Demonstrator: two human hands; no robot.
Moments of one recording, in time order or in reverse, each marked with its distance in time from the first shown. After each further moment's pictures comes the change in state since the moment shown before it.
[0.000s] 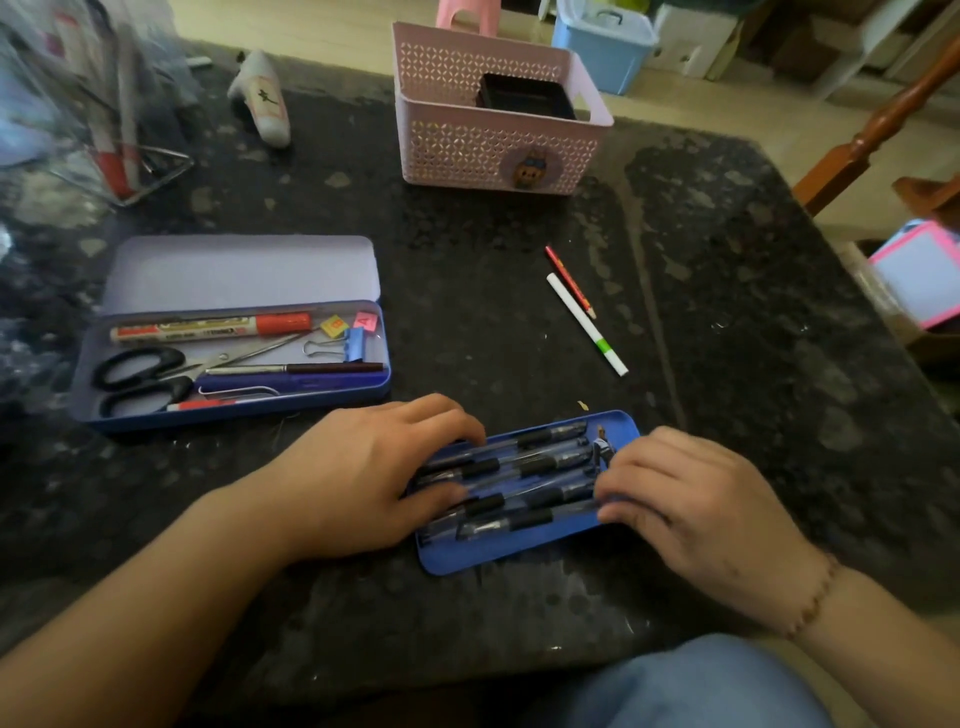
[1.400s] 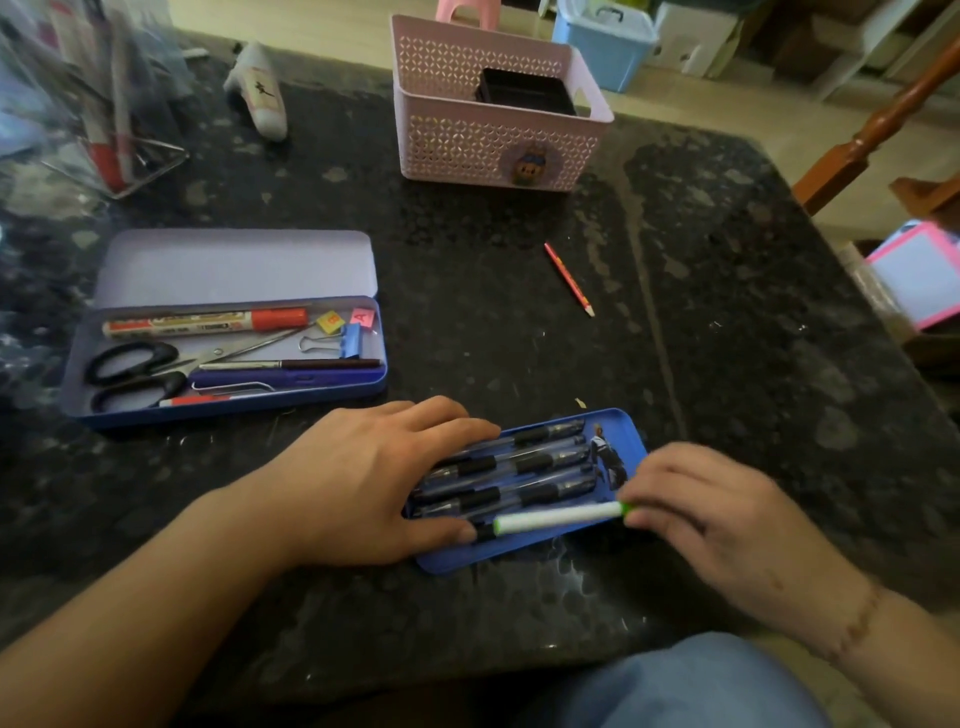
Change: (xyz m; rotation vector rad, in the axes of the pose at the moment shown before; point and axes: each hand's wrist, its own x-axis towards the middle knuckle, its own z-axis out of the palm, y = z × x) left_hand -0.002 0.006 -0.001 0.055 -0.037 0.027; right_hand -0.016 0.004 -0.005 0.167 0.026 0.085
